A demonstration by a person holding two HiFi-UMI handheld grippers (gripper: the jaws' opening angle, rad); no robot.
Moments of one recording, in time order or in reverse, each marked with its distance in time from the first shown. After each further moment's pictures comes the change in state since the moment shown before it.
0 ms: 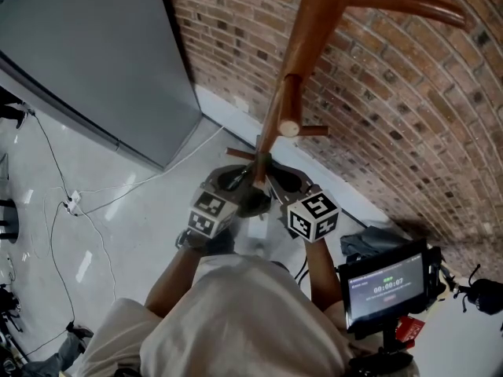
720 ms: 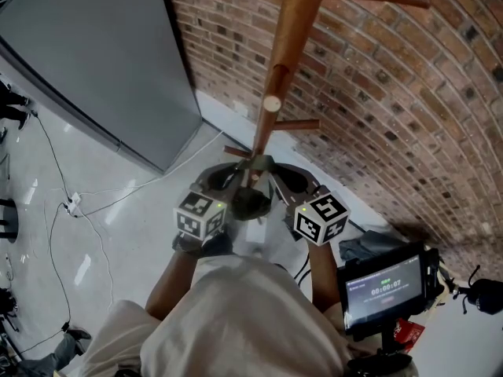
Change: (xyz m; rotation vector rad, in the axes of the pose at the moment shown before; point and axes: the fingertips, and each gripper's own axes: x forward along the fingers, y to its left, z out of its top) left arm -0.025 0.002 0.031 -0.099 -0.092 0.044; right arm -0.029 0.006 0.030 -0.006 -0.077 0.017
